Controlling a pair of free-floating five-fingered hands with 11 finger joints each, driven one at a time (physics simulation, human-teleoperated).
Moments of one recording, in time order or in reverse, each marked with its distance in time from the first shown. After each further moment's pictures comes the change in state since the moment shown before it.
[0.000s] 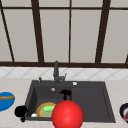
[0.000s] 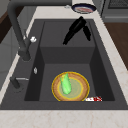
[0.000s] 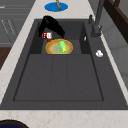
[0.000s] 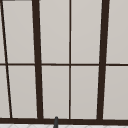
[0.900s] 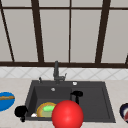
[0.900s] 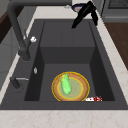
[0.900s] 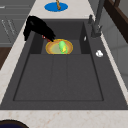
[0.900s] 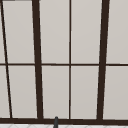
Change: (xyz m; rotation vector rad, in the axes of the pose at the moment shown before) left hand 0.000 0.000 0.000 0.000 0.000 0.000; right hand -0.079 -0.013 0.098 0.005 0.009 0.019
